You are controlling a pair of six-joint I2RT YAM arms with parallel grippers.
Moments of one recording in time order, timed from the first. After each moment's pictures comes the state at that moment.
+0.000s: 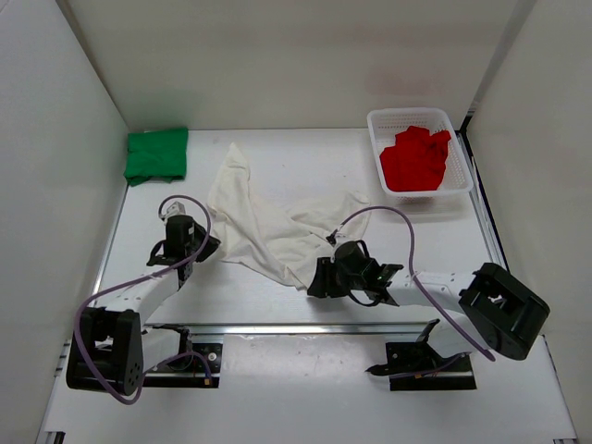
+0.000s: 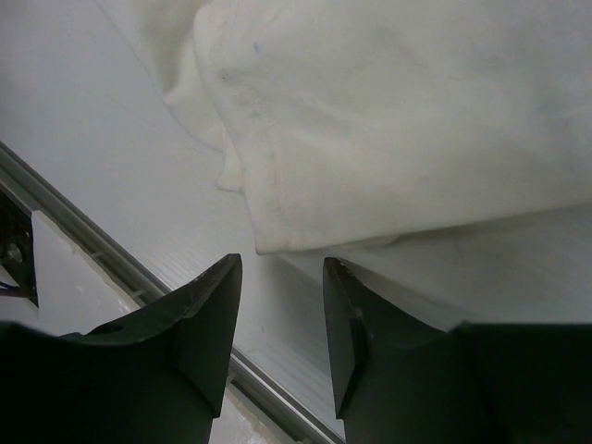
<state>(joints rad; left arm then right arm) -0.12 1.14 0.43 0.04 -0.01 -0.76 0.86 1.35 0.47 0.12 -0.15 0.72</state>
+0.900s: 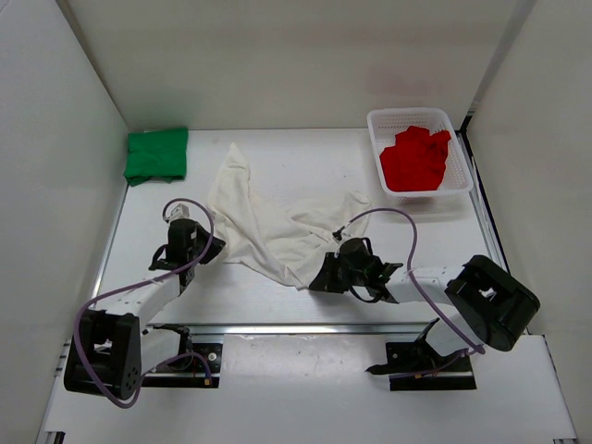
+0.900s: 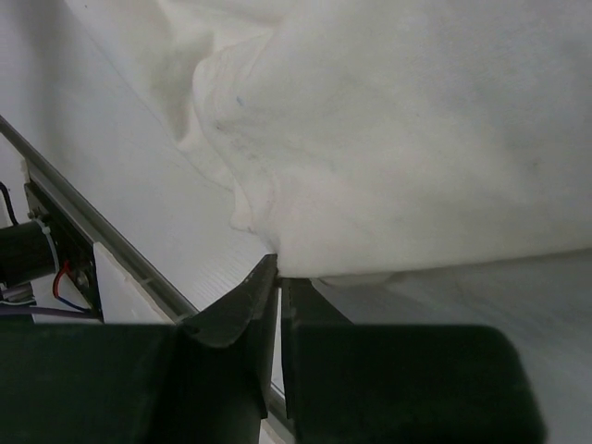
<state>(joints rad) -0.15 1.13 0.38 0.11 0.03 -0.78 0.78 1.43 0.43 0.30 -0.24 0.86</state>
